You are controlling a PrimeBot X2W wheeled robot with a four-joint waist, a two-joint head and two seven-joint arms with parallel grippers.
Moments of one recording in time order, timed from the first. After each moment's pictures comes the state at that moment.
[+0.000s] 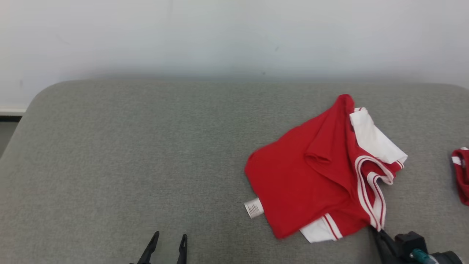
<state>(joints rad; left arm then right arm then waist) 0.02 0.05 -0.18 0.30 -0.14 -0.08 -0.26 -0.14 -0.30 0.13 0.69 0.09 0.13 -0.26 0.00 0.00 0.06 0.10</state>
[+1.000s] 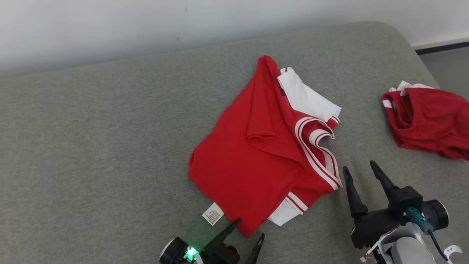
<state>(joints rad) -0.27 0.05 -0.65 0.53 -0.10 -0.06 -0.26 -0.25 -0.21 0.04 0.46 0.05 0.13 -0.26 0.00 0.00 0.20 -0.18</state>
